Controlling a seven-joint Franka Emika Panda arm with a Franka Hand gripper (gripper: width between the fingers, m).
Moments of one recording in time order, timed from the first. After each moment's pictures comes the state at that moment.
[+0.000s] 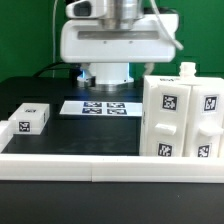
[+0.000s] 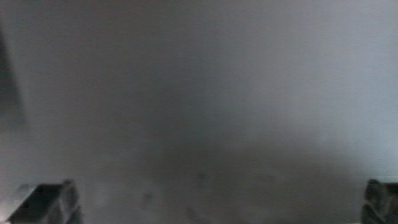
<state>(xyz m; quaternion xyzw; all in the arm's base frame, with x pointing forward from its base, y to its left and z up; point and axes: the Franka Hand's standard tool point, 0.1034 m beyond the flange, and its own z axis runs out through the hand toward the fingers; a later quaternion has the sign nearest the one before) 0.473 -0.024 0.087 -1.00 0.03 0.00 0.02</state>
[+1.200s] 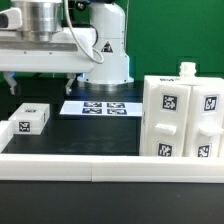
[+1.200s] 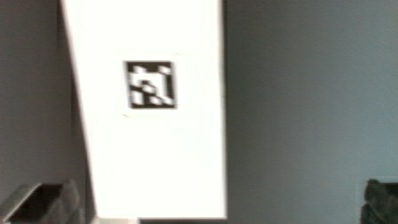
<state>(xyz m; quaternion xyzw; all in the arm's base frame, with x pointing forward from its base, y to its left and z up) 0.436 -0.170 0.060 -1.00 -0.01 0.02 0.00</state>
